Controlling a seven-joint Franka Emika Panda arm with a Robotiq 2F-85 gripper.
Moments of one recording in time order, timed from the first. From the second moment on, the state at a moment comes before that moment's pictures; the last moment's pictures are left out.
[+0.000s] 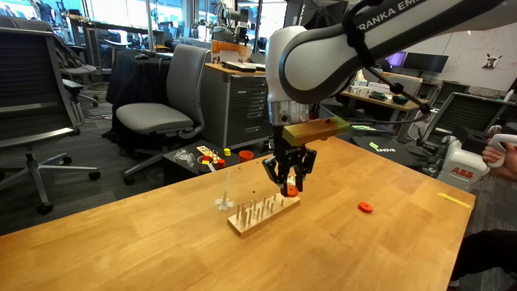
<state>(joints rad) 0.30 0.84 0.00 -1.36 -0.03 1.94 0.52</state>
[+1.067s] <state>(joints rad) 0.42 0.71 0.00 -1.58 -0.15 2.13 0.51</state>
